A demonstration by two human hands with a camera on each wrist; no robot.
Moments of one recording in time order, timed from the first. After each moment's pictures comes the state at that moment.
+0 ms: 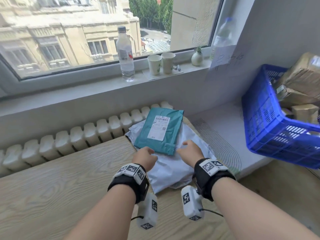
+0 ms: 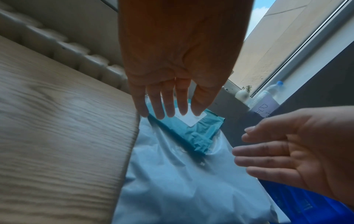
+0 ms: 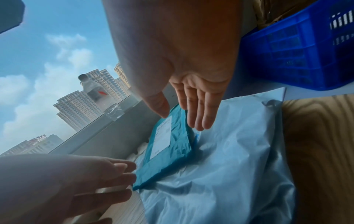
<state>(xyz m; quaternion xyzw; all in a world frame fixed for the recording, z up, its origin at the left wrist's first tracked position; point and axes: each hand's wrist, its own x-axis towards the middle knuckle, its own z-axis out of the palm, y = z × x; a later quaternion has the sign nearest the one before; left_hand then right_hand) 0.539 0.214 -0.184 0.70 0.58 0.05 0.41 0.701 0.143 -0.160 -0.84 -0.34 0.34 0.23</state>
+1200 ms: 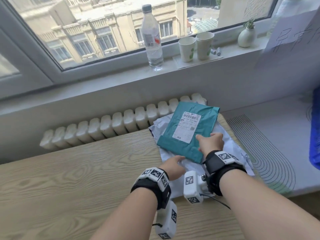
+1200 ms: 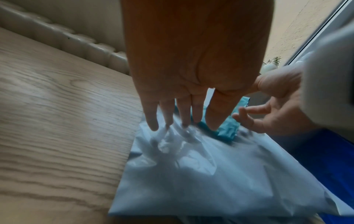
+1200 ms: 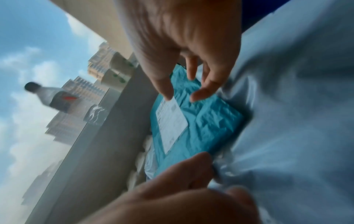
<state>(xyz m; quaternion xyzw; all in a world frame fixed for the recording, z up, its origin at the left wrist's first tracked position) 0.576 0.203 -0.207 0.66 0.57 -0.06 0.49 0.728 0.226 -0.224 -0.80 -0.16 0.38 0.44</state>
